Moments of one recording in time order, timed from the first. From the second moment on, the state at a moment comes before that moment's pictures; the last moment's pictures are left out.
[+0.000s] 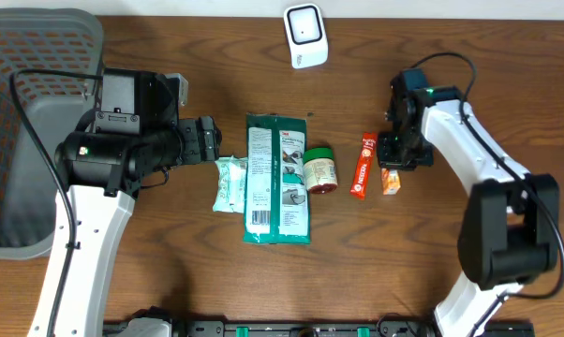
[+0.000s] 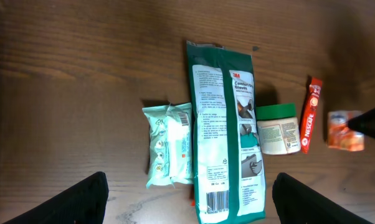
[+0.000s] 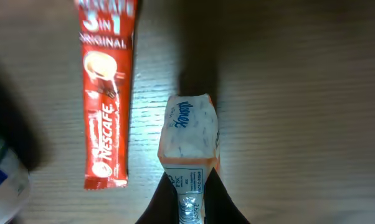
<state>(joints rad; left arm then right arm) -0.12 1.31 1.38 -1.07 0.22 -0.22 0.16 1.90 1.40 -1.05 -0.01 0.23</state>
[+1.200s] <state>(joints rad) -0.12 1.31 1.38 -1.07 0.22 -0.22 0.16 1.60 0.81 0.03 0.25 0.23</state>
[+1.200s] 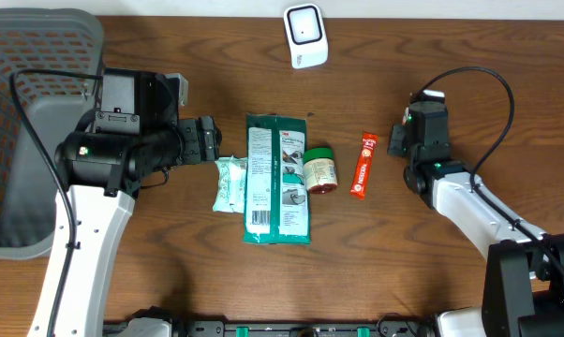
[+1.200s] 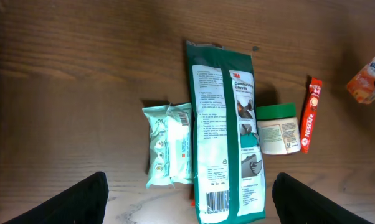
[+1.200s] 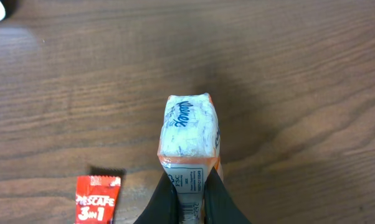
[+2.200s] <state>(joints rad) -0.12 1.31 1.38 -1.07 0.22 -0.22 0.16 1.78 0.80 0.33 0.15 0.22</state>
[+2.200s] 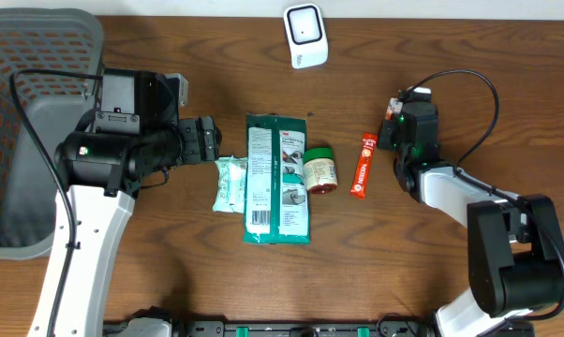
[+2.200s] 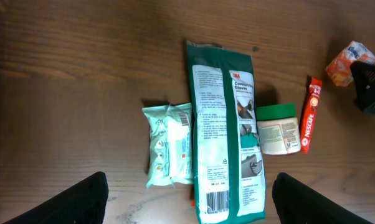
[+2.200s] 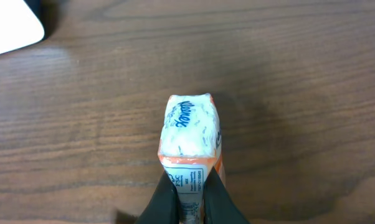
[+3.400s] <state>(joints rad) -0.12 1.31 1.38 -1.07 0.22 -0.22 0.13 1.38 1.18 -0.67 0.06 0.07</state>
